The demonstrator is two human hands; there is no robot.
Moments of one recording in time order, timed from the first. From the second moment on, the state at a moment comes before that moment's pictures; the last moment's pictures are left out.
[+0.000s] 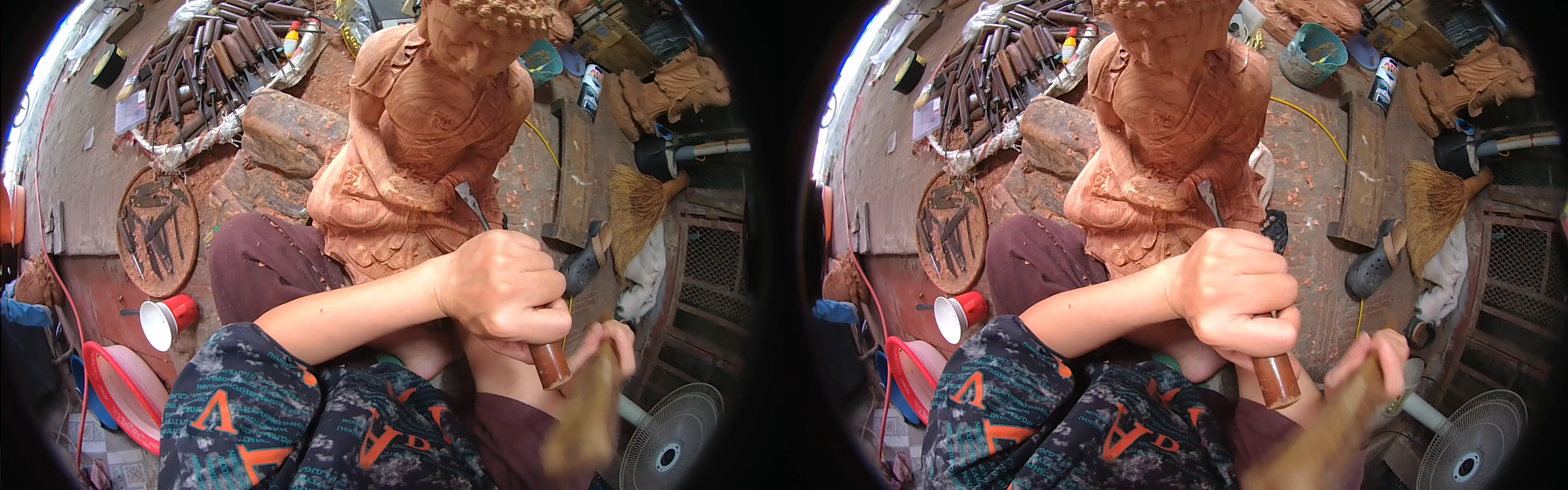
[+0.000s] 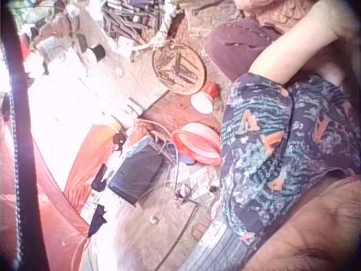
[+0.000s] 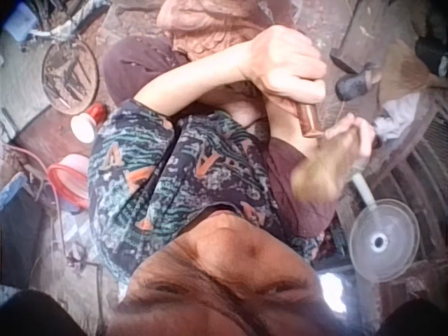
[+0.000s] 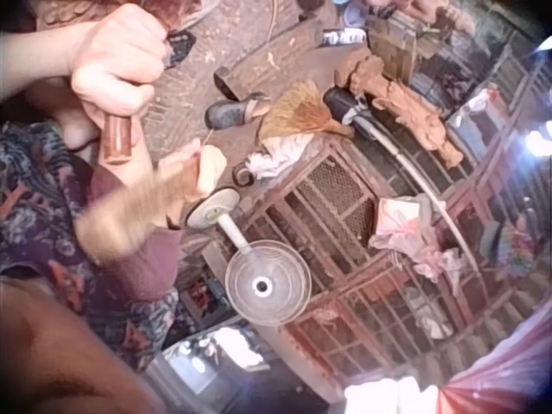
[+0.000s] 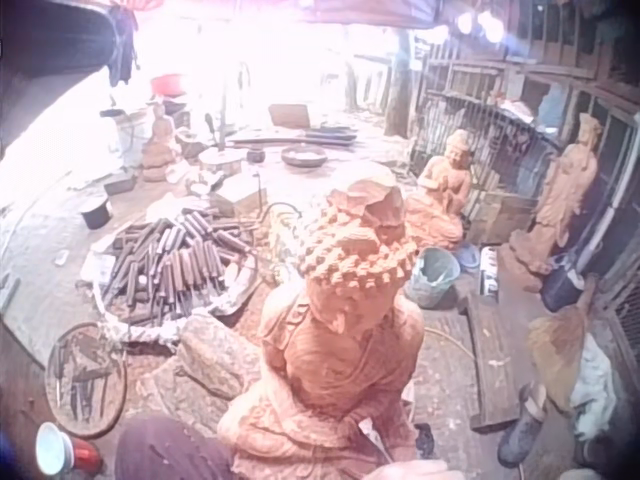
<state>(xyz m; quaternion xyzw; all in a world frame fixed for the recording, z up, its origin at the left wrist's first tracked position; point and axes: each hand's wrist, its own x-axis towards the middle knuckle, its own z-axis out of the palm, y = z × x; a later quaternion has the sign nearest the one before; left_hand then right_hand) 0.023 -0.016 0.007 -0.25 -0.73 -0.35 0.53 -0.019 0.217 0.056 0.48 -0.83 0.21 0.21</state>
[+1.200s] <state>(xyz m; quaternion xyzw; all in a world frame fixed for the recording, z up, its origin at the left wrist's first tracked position) 0.097 0.024 0.008 0.01 -0.96 -0.27 0.00 -0.020 0.241 -0.047 0.26 -0.65 0.71 -0.08</state>
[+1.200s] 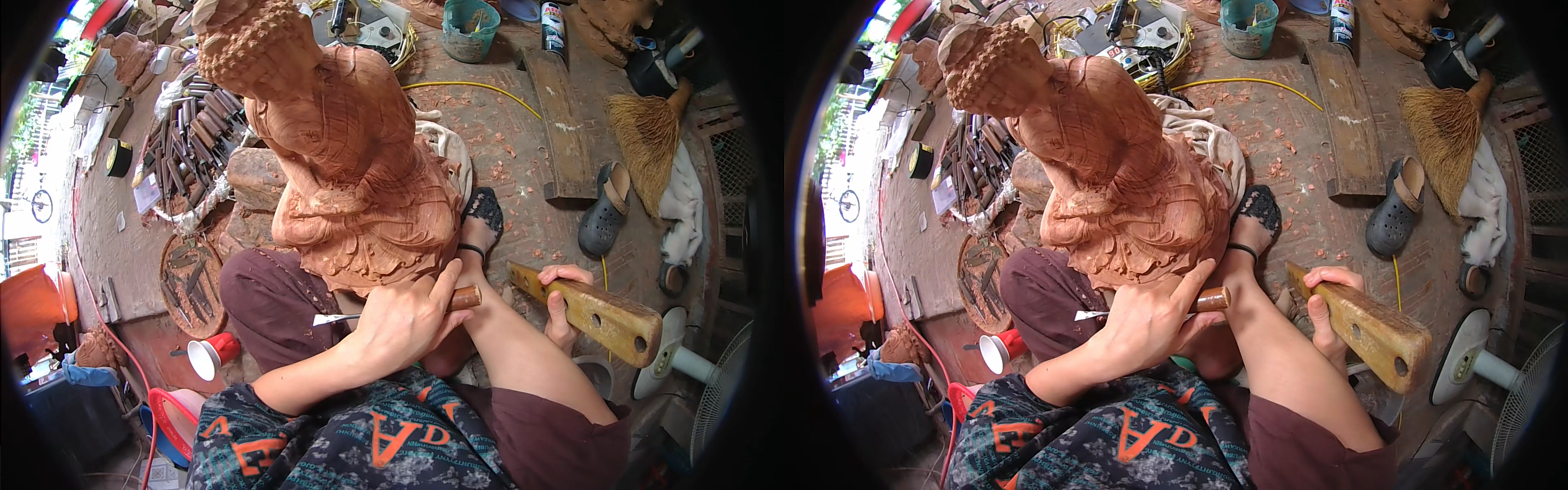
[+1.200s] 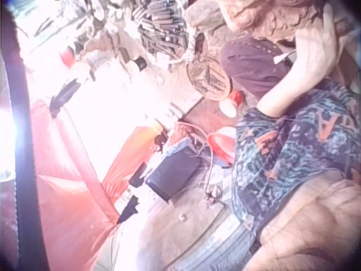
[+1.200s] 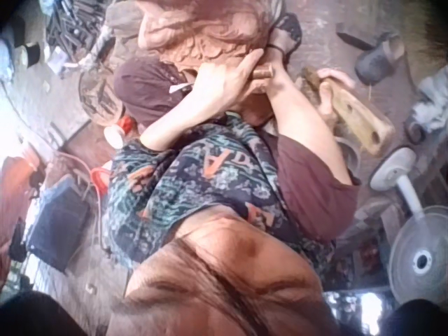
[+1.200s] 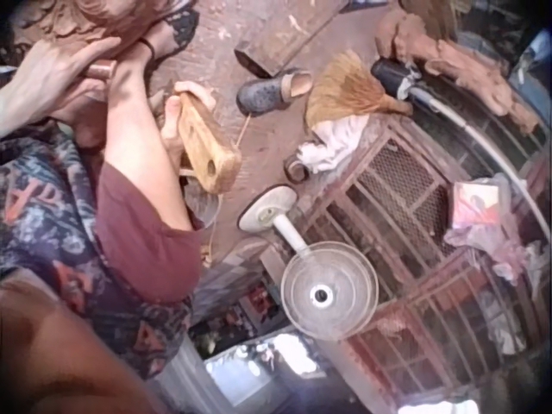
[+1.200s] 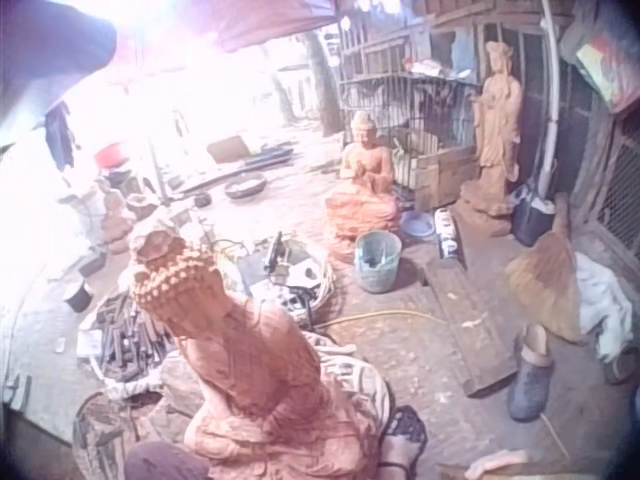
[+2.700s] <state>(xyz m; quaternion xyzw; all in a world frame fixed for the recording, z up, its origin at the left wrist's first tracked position) 0.133 -0.341 -0.083 0.46 -0.83 -0.28 0.15 -0.001 0.097 -0.106 -0.18 -0.25 0.78 -0.55</state>
